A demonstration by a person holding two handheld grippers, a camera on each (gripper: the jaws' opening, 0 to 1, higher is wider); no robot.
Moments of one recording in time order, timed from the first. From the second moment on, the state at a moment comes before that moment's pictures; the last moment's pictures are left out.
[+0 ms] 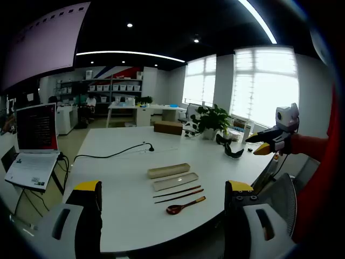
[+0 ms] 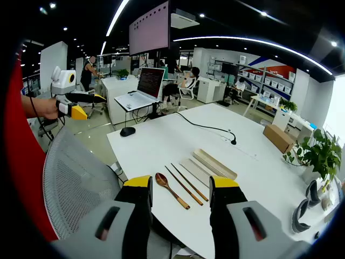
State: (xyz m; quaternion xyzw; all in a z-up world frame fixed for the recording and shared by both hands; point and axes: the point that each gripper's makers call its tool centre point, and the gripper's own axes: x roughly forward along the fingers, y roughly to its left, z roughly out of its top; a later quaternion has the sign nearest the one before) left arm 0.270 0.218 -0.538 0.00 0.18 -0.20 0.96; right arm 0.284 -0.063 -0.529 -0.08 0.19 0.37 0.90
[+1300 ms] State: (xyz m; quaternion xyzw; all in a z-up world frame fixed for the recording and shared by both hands) left arm 0.262 0.221 -0.524 -0.02 0.14 -0.22 0.97; right arm 0.280 -0.060 -0.528 -0.04 0.18 0.36 0.91
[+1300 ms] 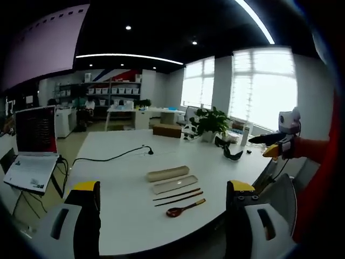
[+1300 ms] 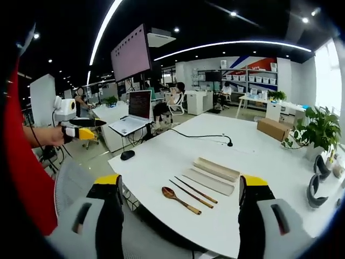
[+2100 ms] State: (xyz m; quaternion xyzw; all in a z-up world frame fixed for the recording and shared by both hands) left arm 0.257 0.212 -0.536 -0.01 0.15 -0.23 0.96; right arm 0.301 -0.060 -0.536 -0.08 0.19 0.35 0.91
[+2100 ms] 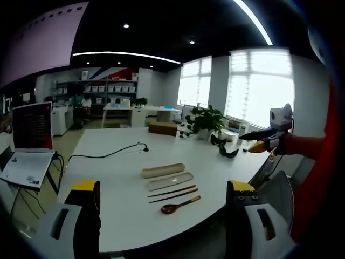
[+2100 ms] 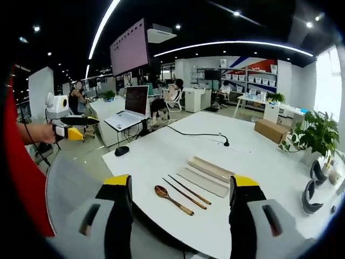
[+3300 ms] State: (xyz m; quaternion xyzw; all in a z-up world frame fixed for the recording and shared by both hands) left arm 0.253 0.207 -0.550 0.03 0.18 -0.24 0.95; right arm 0.333 -0.042 -0.560 -0.18 0.23 0.39 0.88
